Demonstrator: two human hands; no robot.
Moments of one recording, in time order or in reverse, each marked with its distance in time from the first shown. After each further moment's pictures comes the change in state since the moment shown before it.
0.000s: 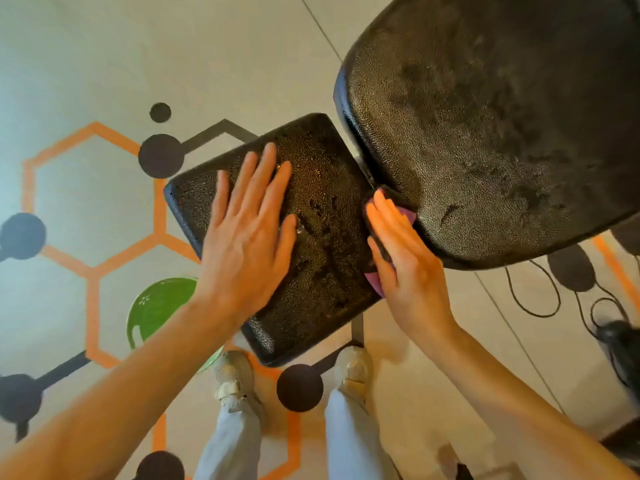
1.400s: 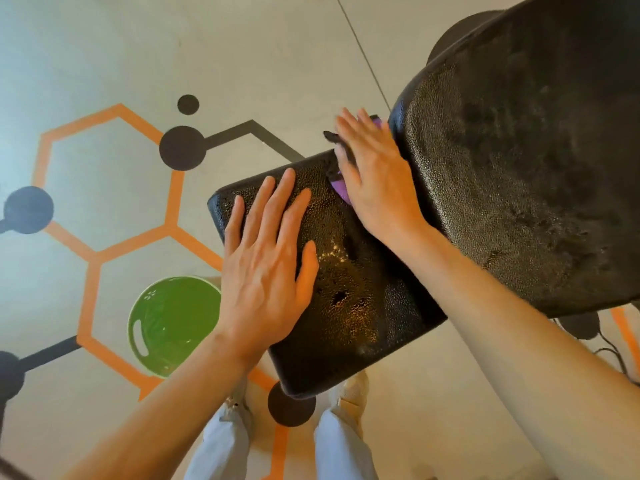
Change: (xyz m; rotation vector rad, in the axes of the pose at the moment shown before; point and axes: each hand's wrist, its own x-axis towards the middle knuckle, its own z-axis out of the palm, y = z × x) left_hand -0.010 -0.014 0.003 -0.075 0.128 -0.126; right_hand 0.158 -0.042 0.038 -0.183 -0.074 -0.135
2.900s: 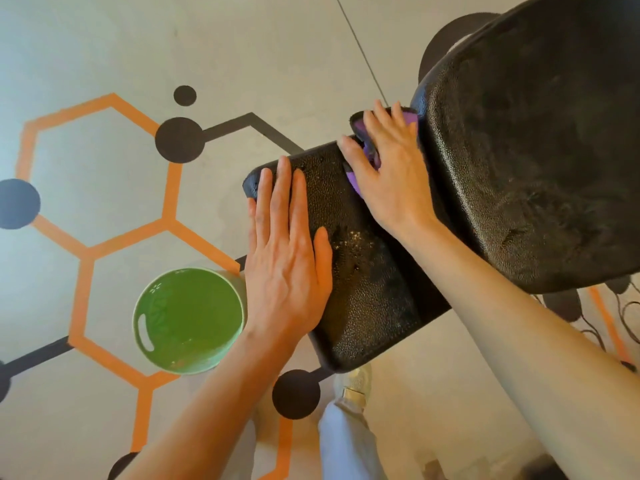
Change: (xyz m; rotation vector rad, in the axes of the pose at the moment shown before) left_hand -0.021 -0.015 0.009 -0.179 0.105 -0.114; right_hand -0.010 -0.031 0.008 0.037 0.007 0.203
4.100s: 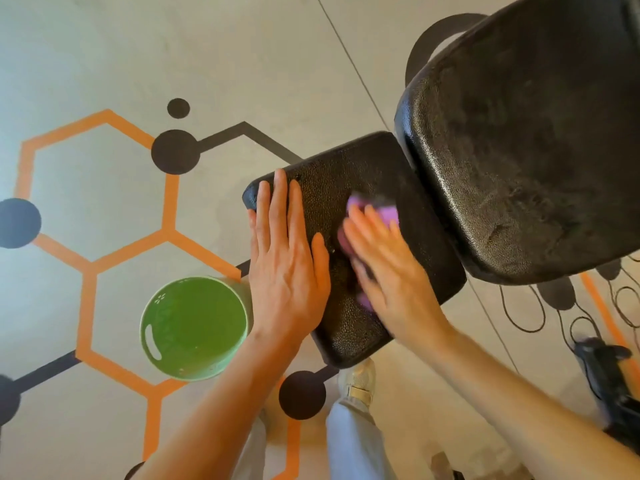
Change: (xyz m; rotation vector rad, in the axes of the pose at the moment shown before) left_hand 0.000 -0.001 0.000 -0.028 -0.004 -0.003; right_hand -0.124 0.005 -0.006 0.019 -0.109 -0.213
